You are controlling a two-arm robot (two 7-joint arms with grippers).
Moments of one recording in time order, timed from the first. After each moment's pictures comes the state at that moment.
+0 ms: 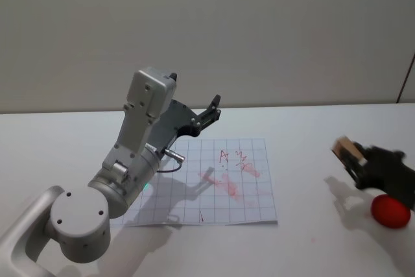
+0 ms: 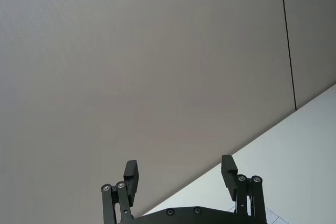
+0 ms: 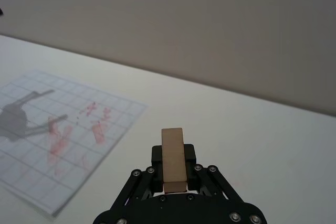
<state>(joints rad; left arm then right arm) -0.24 0.38 0.45 -1.63 -0.20 0.01 -0.01 0.00 0.48 -0.19 -1.72 0.39 0.29 0.27</state>
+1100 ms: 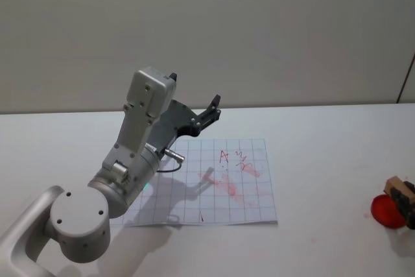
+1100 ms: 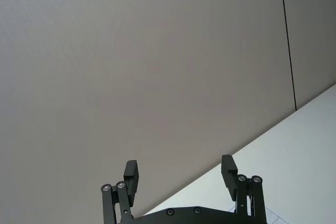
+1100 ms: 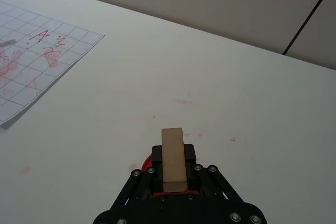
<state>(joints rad) -0.24 0.38 0.45 -1.63 -0.20 0.01 -0.01 -0.18 0.65 -0.11 -1.85 0.41 0.40 0.18</state>
